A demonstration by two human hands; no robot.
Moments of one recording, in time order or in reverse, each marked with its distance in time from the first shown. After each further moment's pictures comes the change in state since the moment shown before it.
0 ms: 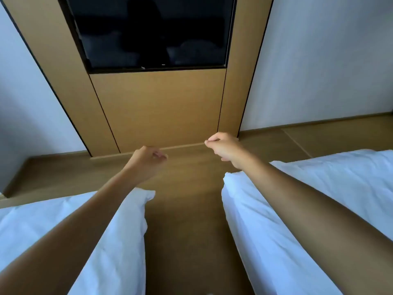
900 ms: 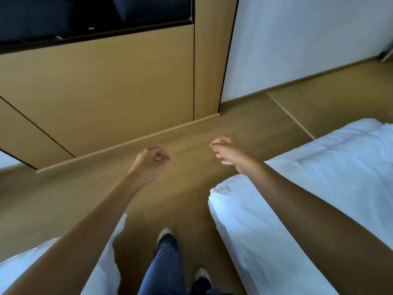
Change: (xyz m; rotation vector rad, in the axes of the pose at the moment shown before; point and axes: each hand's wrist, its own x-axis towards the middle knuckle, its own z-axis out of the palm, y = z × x) left_hand 0.357 0.033 0.173 -0.047 -0.230 -0.021; right_hand 0.331 0.102 -0.085 0.241 0.044 0.351
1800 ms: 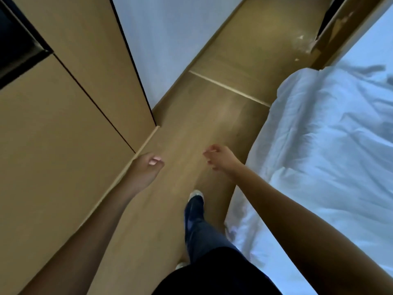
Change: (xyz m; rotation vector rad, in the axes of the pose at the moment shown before) left_hand 0.527 0.113 0.111 0.067 -0.661 0.180; right_hand 0.395 -0.055 -0.113 0.370 0.346 0.361
